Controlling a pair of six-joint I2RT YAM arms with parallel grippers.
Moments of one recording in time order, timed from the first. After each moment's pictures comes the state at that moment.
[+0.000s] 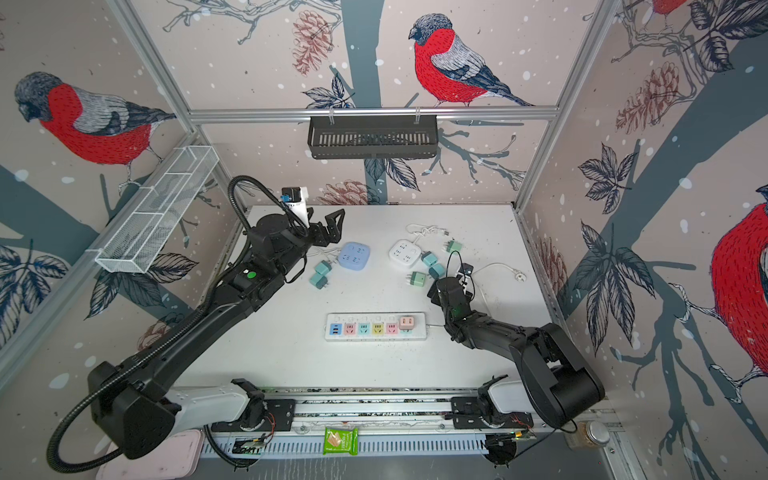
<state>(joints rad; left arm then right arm) -0.53 1.24 1.13 0.00 -0.11 -0.28 0.47 1.39 0.43 0.33 0.39 0.66</state>
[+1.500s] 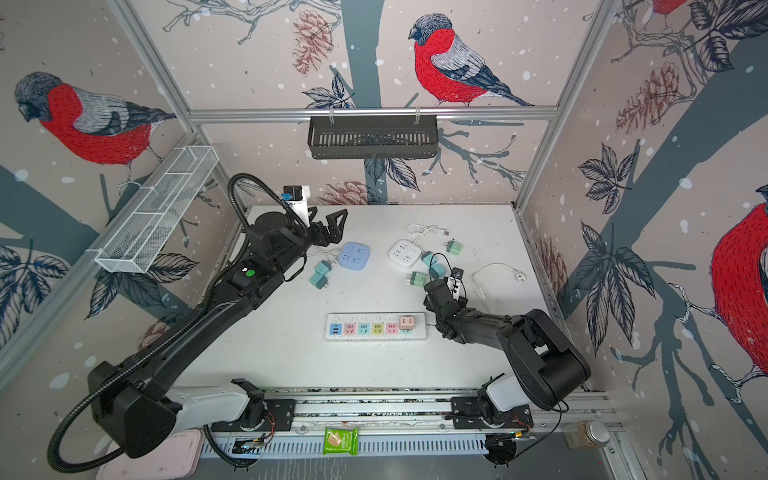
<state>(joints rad) -0.52 1.24 1.14 0.00 -0.03 -0.29 0.54 1.45 0.46 0.19 0.47 0.69</state>
